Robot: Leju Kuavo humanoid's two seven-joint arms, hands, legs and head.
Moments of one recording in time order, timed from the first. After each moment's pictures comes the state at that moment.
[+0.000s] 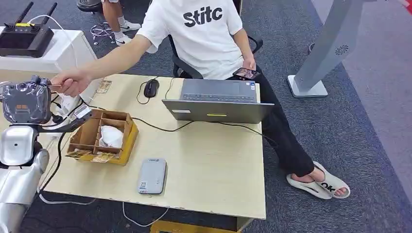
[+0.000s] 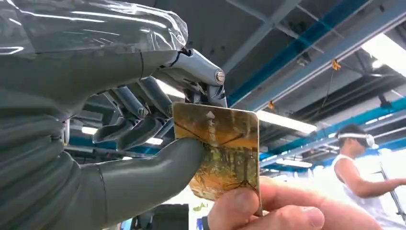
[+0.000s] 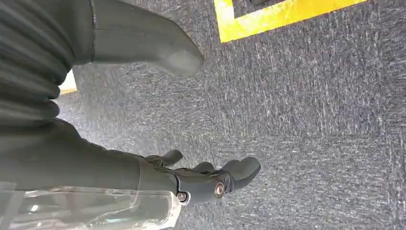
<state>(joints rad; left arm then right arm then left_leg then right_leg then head) -0.52 0.42 -0.13 -0.93 -1.50 0.44 0.05 -0.05 0.17 -1.47 -0.31 1.37 -0.36 -0.21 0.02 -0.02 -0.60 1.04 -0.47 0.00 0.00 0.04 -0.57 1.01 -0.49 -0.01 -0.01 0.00</state>
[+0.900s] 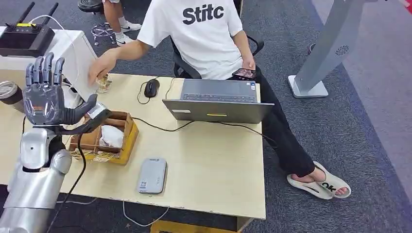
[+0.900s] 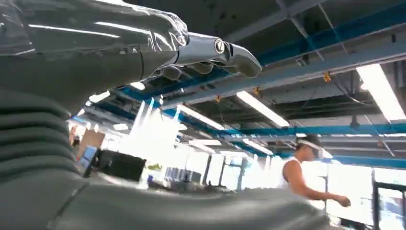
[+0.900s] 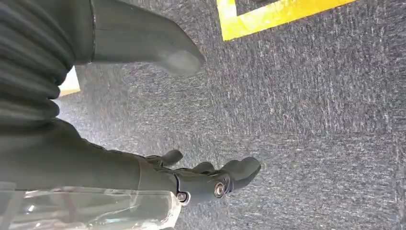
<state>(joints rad) -0.45 0.27 -0.13 -1.11 -1.20 0.42 -0.09 -0.05 0.17 -1.47 -0.31 1.37 -0.36 -0.19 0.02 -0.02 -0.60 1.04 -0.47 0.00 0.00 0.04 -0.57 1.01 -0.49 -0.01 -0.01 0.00</state>
